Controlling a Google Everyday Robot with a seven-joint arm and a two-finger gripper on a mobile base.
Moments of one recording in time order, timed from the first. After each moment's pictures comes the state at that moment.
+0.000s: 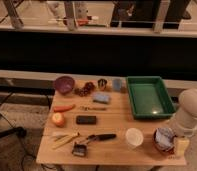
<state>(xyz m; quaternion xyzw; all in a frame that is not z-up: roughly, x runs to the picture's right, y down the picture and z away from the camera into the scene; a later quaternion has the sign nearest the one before) 0.344 0.230 0.651 -0.41 -0.03 0.01 0.91</state>
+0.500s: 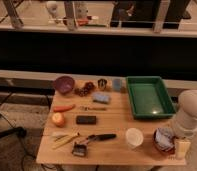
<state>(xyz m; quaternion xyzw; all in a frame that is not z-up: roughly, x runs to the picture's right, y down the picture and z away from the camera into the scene) 0.350 0.241 0.649 -0.42 -0.02 0.01 0.91</state>
